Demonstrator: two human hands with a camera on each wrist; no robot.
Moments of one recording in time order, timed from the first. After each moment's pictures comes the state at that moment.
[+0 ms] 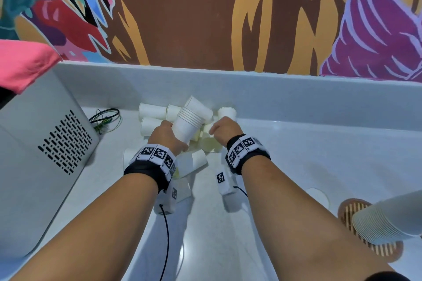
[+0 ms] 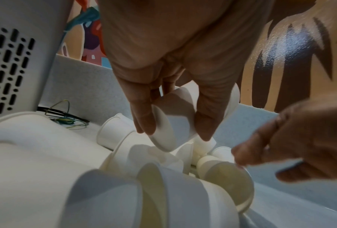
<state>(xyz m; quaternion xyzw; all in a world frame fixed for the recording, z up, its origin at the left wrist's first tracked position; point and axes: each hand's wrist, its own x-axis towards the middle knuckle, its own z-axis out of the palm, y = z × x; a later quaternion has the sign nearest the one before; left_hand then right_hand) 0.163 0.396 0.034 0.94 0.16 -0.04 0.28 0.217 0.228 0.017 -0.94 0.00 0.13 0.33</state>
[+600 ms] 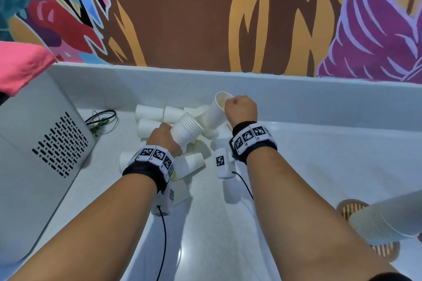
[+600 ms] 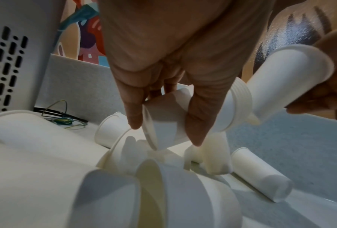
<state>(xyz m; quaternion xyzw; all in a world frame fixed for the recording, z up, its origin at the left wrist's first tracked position) 0.169 0.398 0.026 0.95 0.15 -0.05 0.28 0.223 0.205 0.068 -0.89 0.08 -0.12 0.43</state>
